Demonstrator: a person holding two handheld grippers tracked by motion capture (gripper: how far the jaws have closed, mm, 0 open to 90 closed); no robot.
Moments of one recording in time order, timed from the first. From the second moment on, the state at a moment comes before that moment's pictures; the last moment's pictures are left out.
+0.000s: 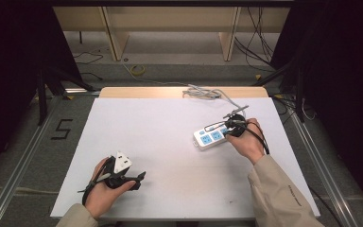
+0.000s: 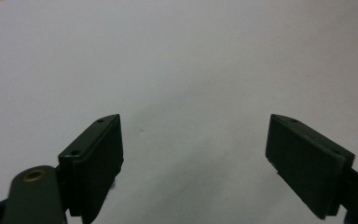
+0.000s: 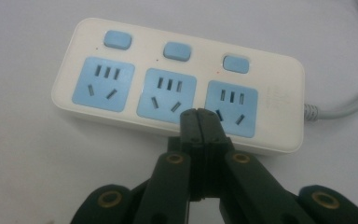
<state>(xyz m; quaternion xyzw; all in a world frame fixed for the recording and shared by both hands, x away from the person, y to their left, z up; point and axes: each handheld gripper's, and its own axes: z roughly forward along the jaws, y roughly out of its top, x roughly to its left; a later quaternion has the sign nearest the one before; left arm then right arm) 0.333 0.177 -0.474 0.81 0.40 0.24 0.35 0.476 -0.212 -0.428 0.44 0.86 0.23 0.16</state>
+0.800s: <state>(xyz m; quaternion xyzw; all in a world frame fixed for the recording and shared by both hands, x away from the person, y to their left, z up) 0.333 0.177 -0.473 0.81 0.39 0.24 0.35 0.488 -0.211 -0.426 0.44 0.86 0.22 0.16</state>
